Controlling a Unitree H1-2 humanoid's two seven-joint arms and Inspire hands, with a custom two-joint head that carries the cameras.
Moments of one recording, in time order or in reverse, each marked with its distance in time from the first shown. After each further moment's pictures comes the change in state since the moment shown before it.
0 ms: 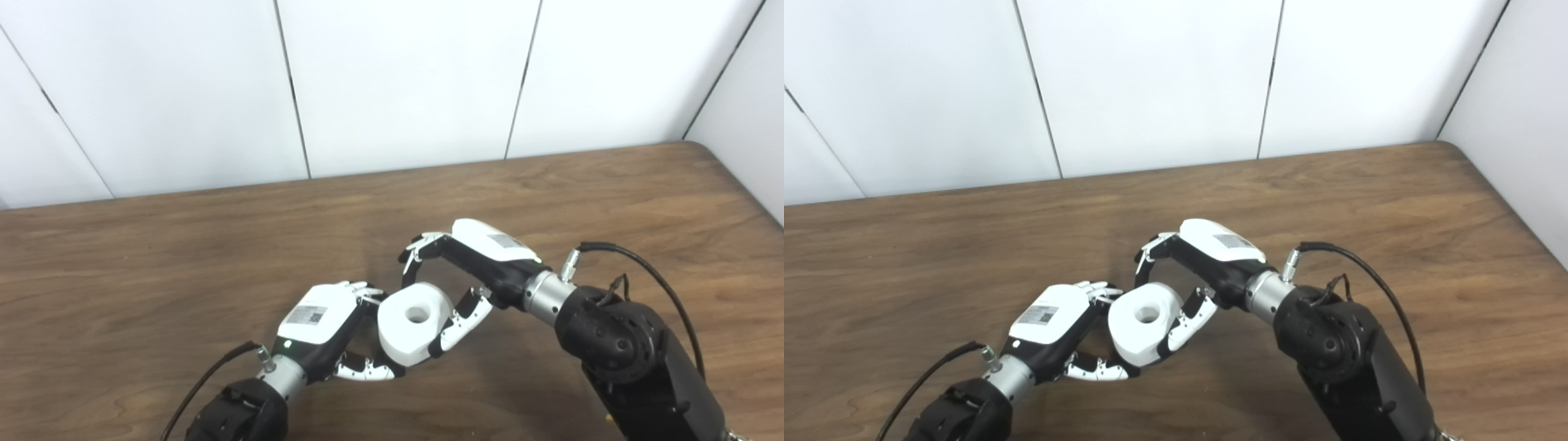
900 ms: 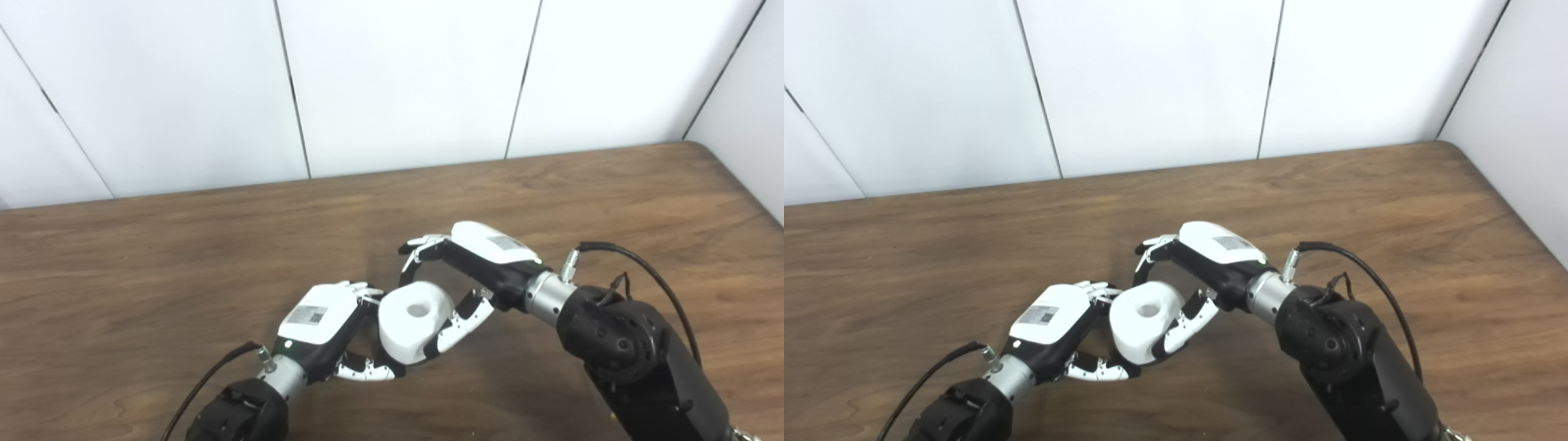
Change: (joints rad) left arm -0.001 0.000 -0.002 -0.001 0.006 0.000 0.000; right arm -0.008 -0.028 0.020 0.000 0.002 0.009 0.035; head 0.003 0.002
